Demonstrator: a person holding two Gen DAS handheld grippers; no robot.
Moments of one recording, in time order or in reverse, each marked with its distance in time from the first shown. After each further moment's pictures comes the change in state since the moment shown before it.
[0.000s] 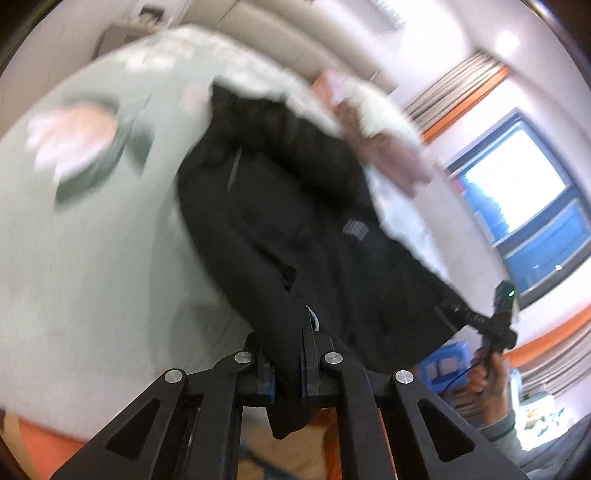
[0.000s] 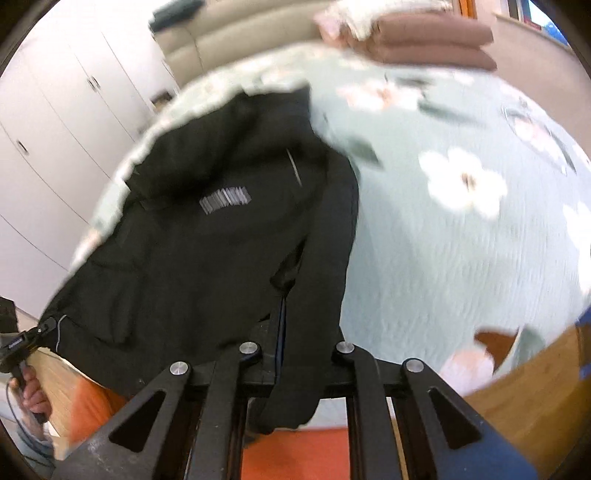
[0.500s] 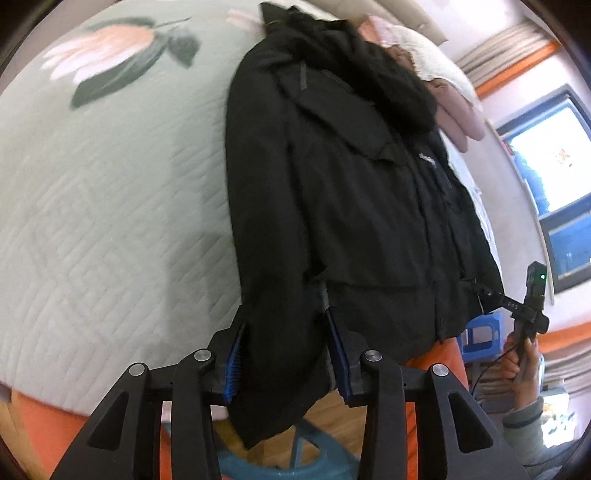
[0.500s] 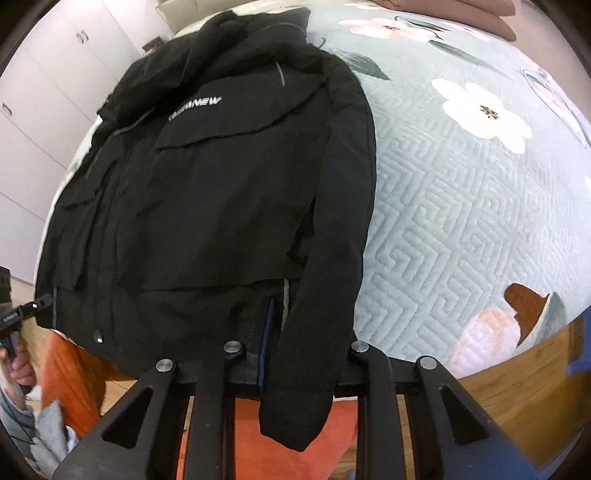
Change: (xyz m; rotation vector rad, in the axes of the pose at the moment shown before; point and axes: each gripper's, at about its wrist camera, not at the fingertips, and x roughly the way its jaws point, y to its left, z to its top) left arm 0.059 0.054 -0.053 -0.081 0.266 0.190; right arm 0.069 -0.022 -0.058 -0.052 0.244 -0.067
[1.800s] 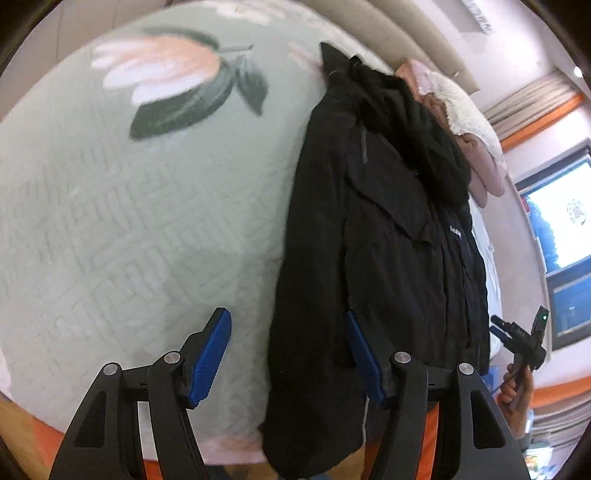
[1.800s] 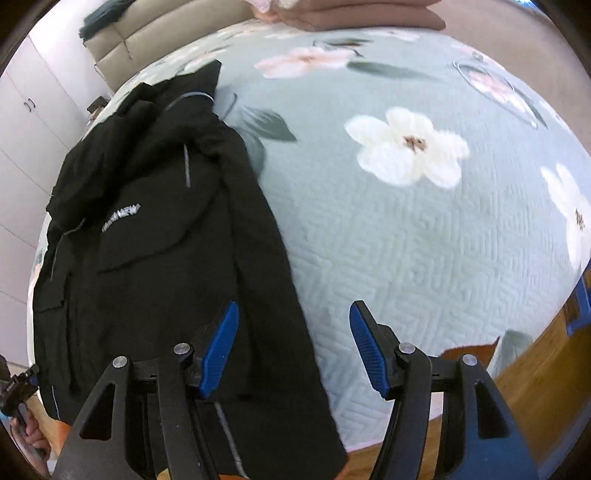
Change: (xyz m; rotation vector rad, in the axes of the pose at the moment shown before) left arm -0.014 0.038 0.041 -0.120 -0.137 0.026; right arm -0.013 -0.068 0.055 0.218 -0.126 -0.089
